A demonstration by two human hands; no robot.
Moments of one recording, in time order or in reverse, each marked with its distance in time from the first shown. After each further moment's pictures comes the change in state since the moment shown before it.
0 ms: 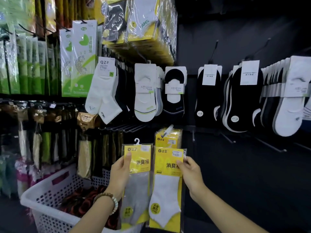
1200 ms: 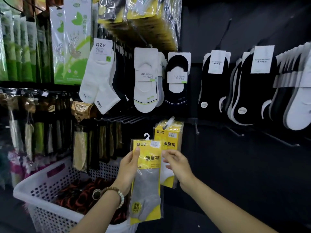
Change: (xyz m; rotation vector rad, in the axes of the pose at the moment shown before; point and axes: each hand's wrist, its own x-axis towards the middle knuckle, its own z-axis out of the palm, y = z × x) left_hand 0.010 -0.020 0.025 -0.085 -0.134 -0.080; right_hand 0.015 0.010 0.032 -0.109 -0.111 0.056
